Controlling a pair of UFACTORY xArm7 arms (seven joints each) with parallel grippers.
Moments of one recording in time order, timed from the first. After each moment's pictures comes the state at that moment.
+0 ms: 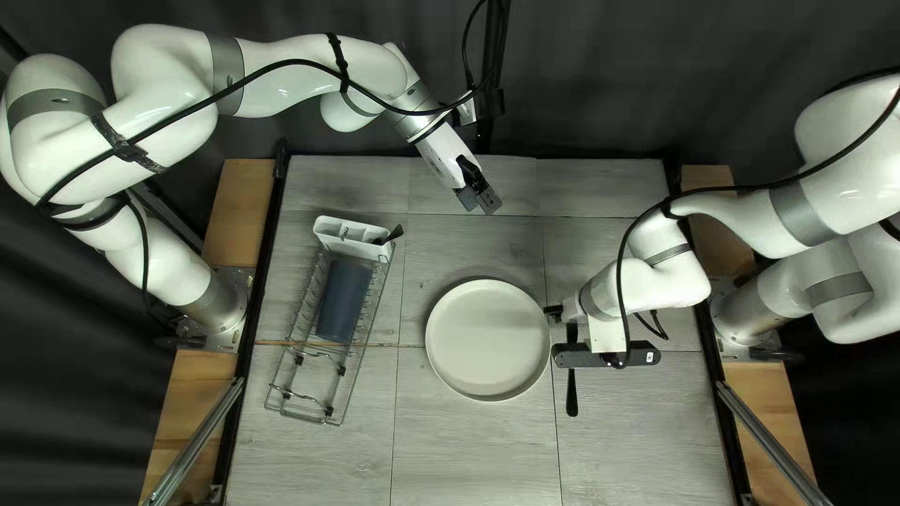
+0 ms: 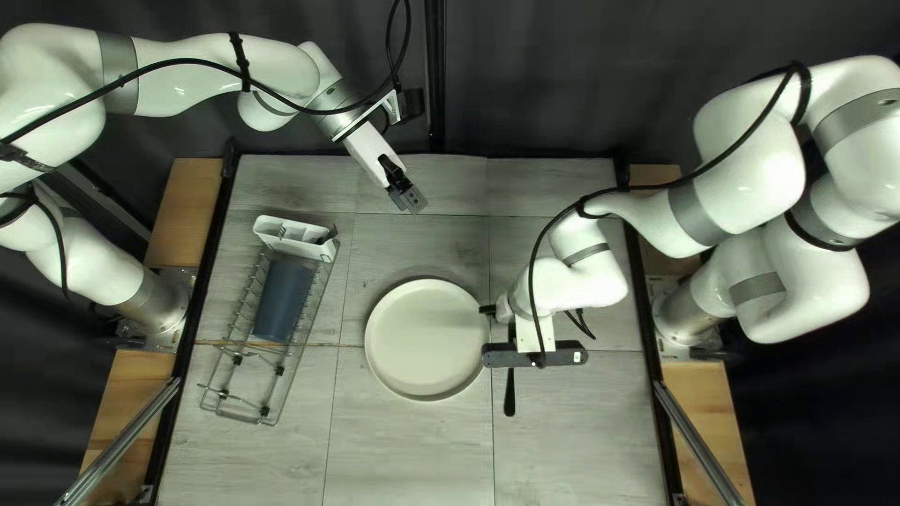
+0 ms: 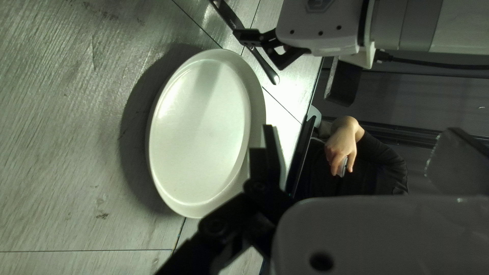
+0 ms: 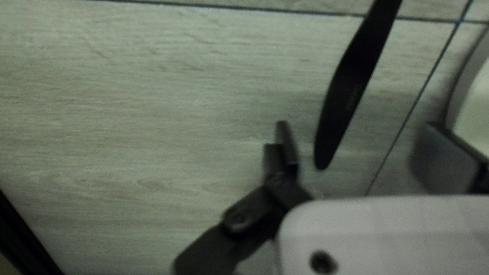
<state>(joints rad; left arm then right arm) 0.96 0.04 -0.43 1.01 -1.18 0.97 0.56 0.12 -0.14 -0.04 0.44 -0.32 0.58 -1.27</state>
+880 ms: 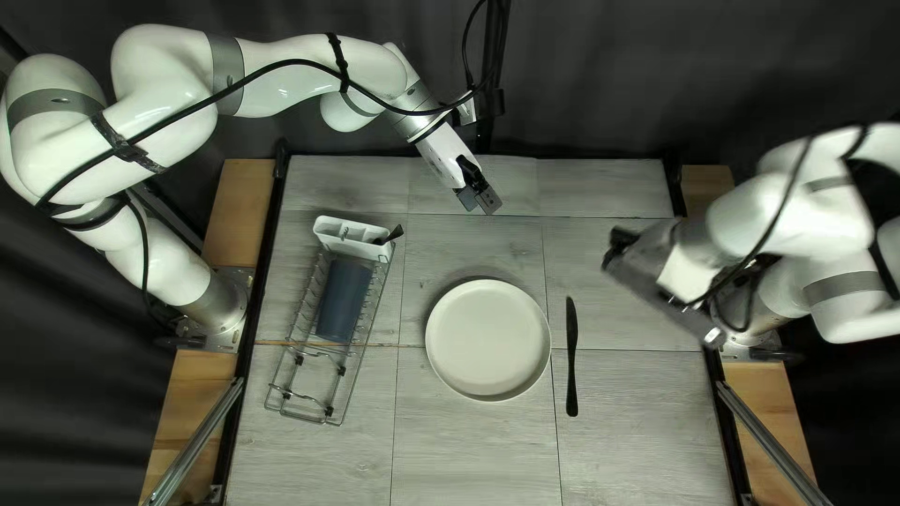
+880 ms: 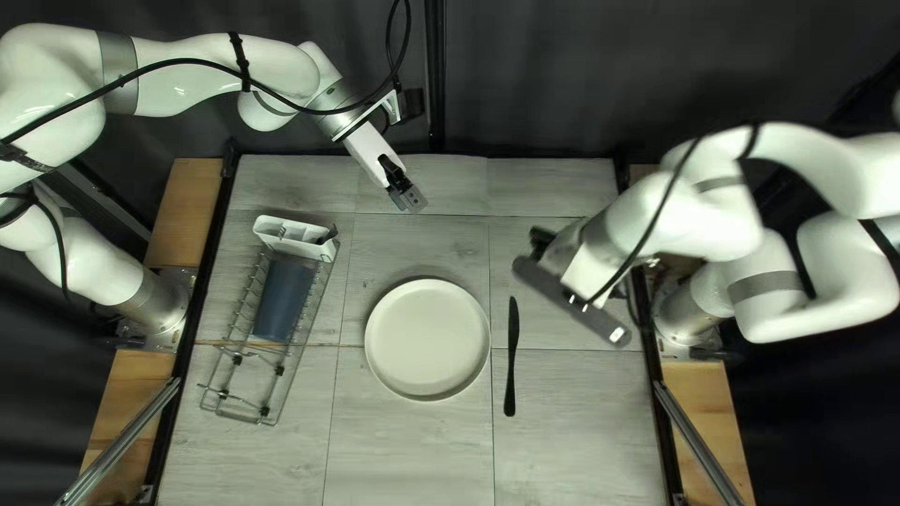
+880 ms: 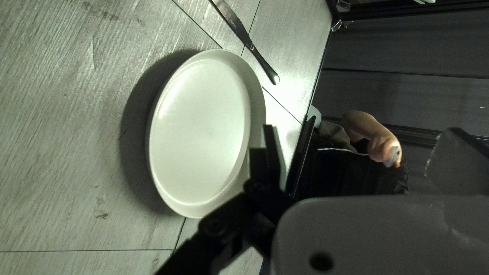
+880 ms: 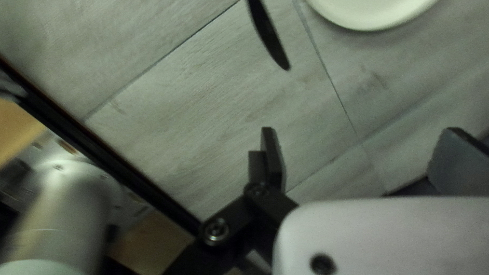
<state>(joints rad) 0.96 0.04 -0.43 1.01 -1.18 0.97 0.56 0.03 -0.92 0.05 0.57 -0.07 1.20 -0.72</state>
